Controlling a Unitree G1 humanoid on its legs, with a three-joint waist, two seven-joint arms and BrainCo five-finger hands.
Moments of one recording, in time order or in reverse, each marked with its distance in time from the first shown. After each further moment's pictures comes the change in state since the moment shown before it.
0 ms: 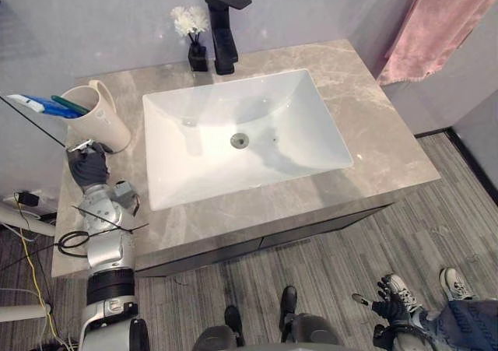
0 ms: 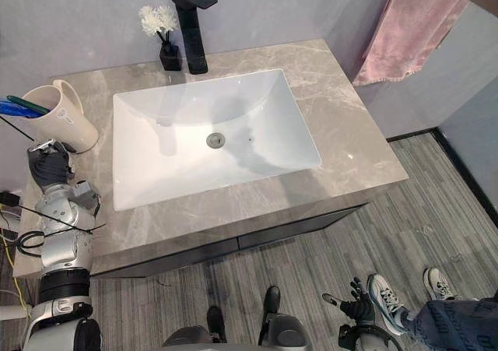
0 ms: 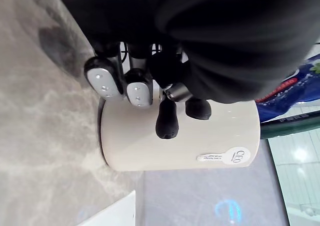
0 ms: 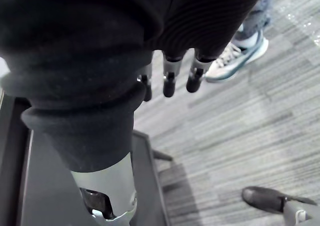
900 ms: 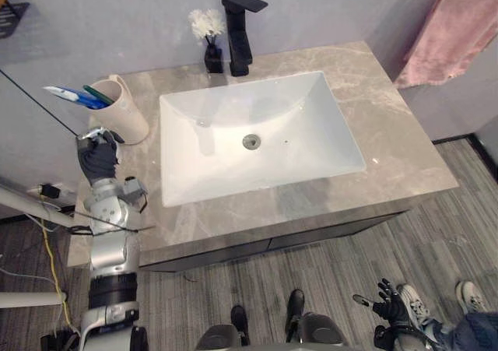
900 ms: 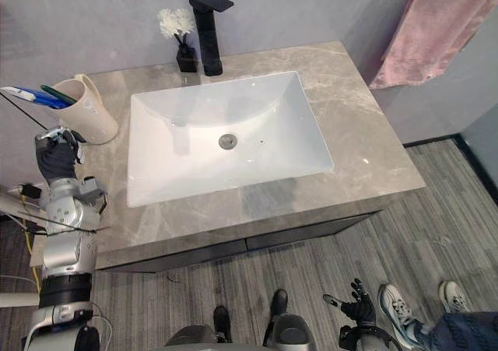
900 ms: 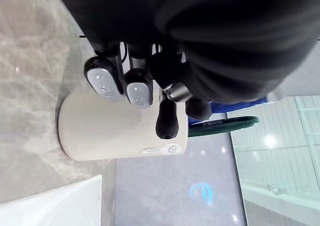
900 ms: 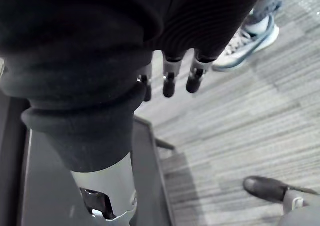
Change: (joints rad) left arm 0.100 -0.021 -0.086 -0.195 -0.015 -0.009 -0.034; right arm 0.004 -0.003 -0.002 0.006 0.002 -0.003 0.003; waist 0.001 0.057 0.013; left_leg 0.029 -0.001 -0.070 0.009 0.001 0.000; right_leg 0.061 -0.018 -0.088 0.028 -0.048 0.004
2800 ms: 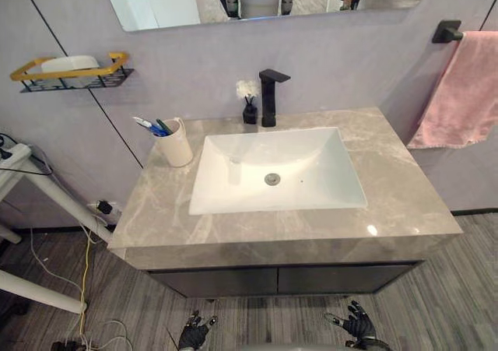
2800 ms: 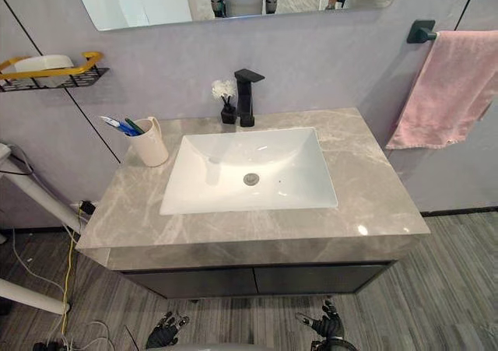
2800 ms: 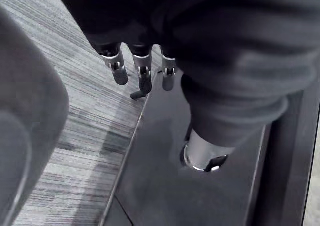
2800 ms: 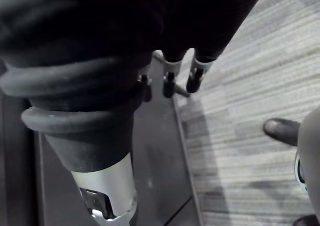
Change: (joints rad) left arm 0.484 -0.312 -0.232 0.752 -0.010 0.047 -0.237; right arm -0.078 0.086 0.101 0.292 0.000 -0.023 -0.051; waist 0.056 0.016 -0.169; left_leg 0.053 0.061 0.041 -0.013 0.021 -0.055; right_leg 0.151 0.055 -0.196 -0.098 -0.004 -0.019
